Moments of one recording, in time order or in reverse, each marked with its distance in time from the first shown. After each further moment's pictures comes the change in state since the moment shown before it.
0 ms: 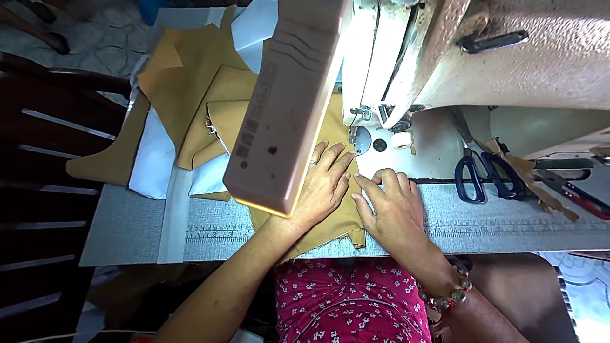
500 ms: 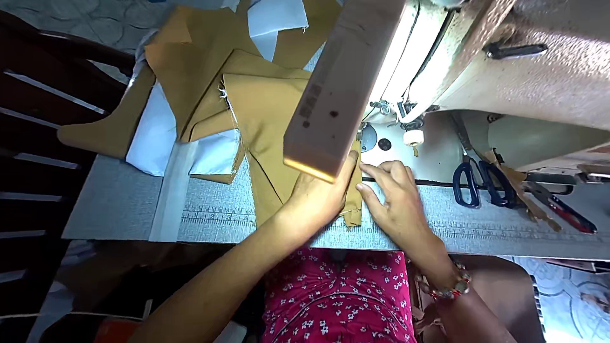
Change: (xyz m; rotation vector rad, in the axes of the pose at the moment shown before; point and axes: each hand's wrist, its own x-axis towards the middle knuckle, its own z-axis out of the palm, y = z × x) left_hand -0.007 0.020 -0.013 0.046 -0.120 -0.103; right_hand 0.004 0.009 -0.007 0.257 -0.030 0.026
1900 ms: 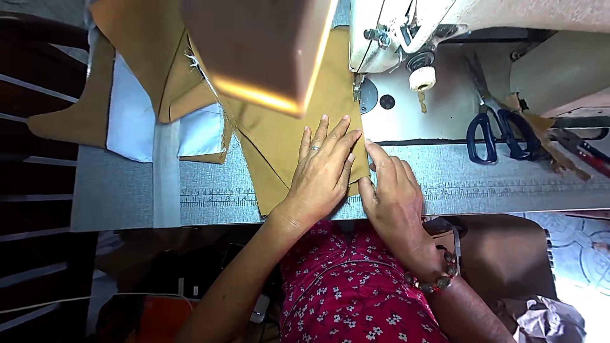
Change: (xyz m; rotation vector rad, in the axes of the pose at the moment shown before) left_hand -0.029 0.008 0.007 -0.260 0.075 0.002; right_hand -0.036 -0.035 0.019 -0.174 0.197 0.023
